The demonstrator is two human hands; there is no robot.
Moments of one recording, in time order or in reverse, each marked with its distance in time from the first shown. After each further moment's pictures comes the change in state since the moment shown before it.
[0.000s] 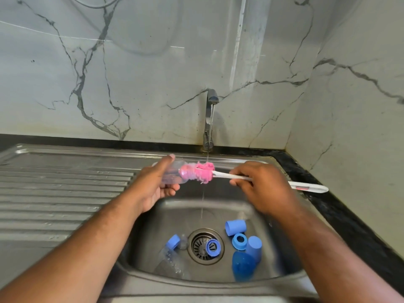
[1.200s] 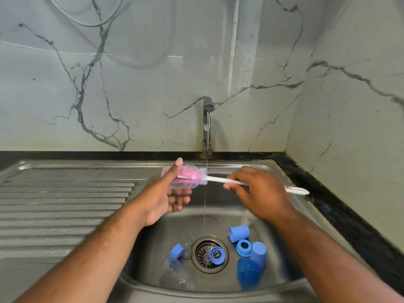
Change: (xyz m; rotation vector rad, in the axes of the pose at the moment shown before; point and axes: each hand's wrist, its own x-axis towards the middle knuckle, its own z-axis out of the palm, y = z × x) left_hand -0.011 0.004 0.007 0.056 -0.201 -0.087; right_hand 0.002 0.009 0.017 0.014 0.076 -0.022
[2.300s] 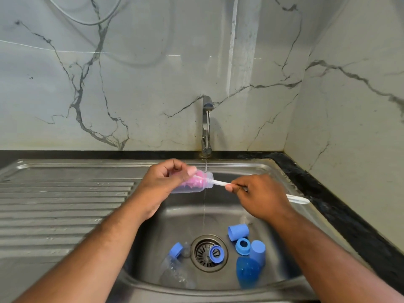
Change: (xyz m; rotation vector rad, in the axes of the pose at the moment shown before) left_hand 0.003 0.003 -0.001 0.158 -0.019 0.465; right_hand -0.001 0.002 0.006 -0.075 -0.141 0.222
